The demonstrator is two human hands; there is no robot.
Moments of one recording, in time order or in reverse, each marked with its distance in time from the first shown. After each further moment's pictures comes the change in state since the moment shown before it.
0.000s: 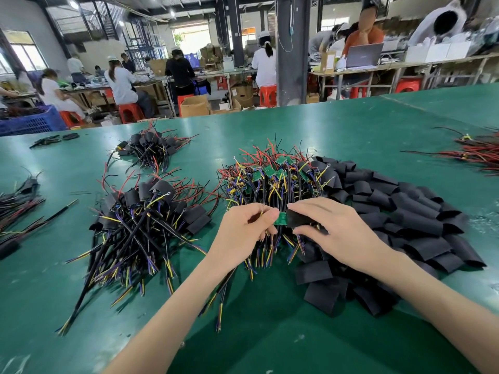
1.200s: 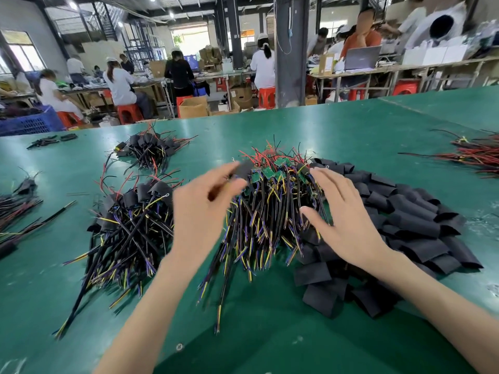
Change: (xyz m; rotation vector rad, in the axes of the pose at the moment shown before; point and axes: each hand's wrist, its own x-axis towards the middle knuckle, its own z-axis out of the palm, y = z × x) left_hand 0.001 0.025 -0.039 0.256 0.475 0.378; right_hand 0.001 0.010 -0.002 -0.098 0.137 0.216
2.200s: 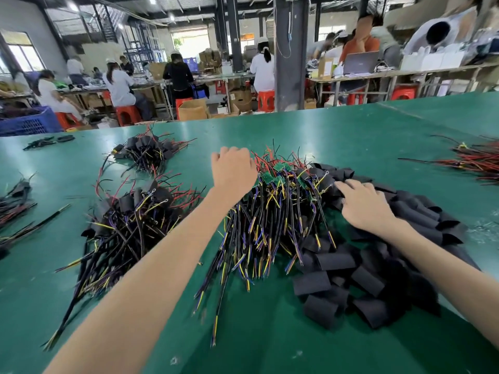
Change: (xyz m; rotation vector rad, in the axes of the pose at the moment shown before) left_hand 0.096 -0.046 0.082 0.858 -0.309 -0.073; right_hand 0.033 0.092 0.018 -0.501 -0.458 0.404
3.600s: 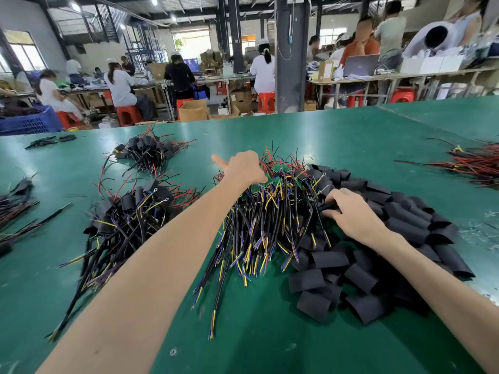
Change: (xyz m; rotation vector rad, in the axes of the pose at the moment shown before) left_hand 0.015 0.021 -0.006 -0.037 -0.360 -0.141; right_hand -0.014 -0.004 0.005 0.411 0.064 -0.166
